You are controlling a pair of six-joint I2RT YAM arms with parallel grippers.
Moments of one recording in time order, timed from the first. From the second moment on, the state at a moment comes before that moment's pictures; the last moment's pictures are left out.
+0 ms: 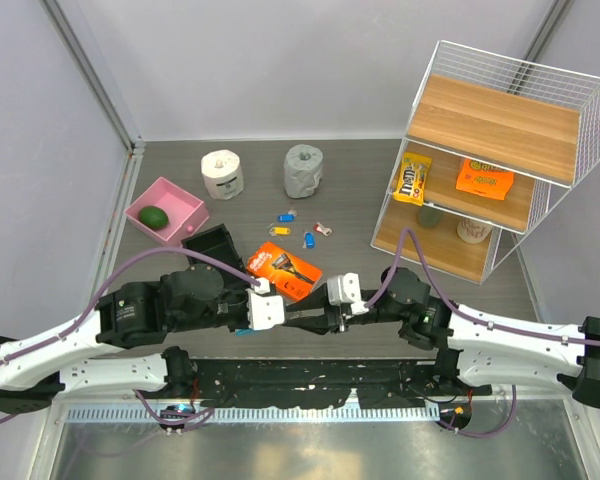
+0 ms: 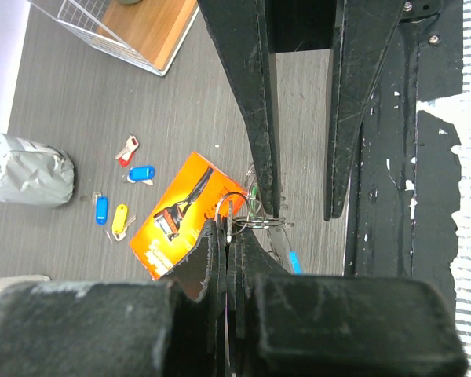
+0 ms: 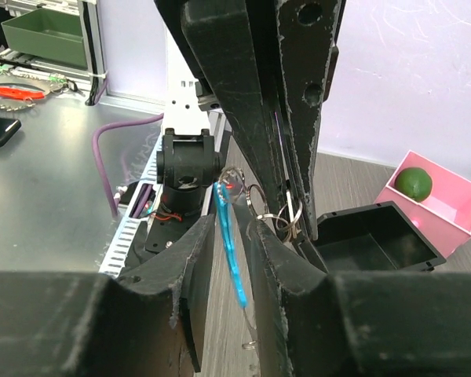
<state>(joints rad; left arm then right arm) -1.28 0.79 1.08 -0.77 -0.04 0.42 1.19 0.93 0.60 0.47 -0.47 -0.13</state>
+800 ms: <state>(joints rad) -1.28 0.79 1.08 -0.77 -0.11 0.42 1.21 0.97 0.63 0.49 -0.35 -0.13</state>
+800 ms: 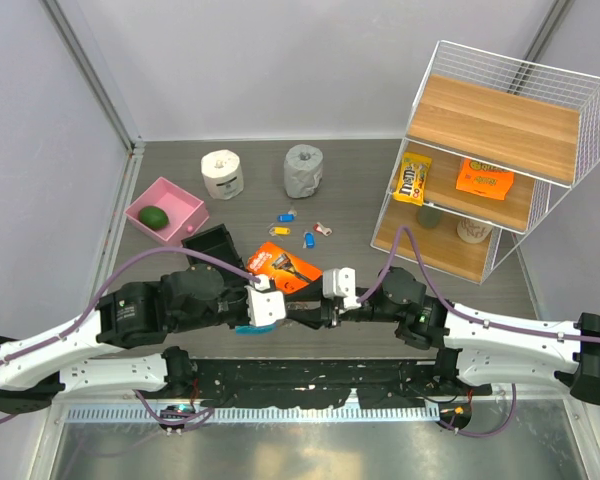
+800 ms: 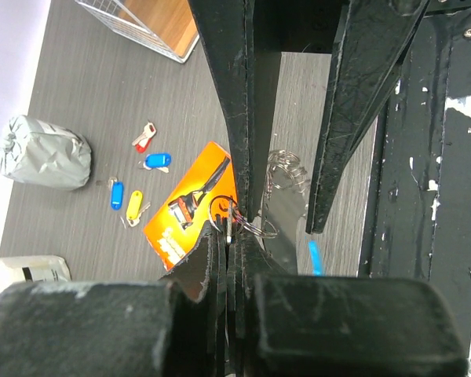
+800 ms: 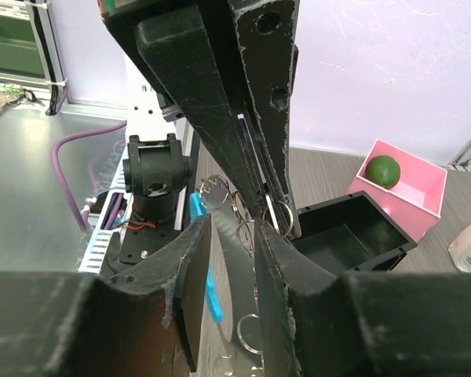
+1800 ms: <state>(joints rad) -1.28 0.83 1.11 -0.78 -0.14 0.37 1.22 0.96 0.60 0.49 -0.30 -0.12</state>
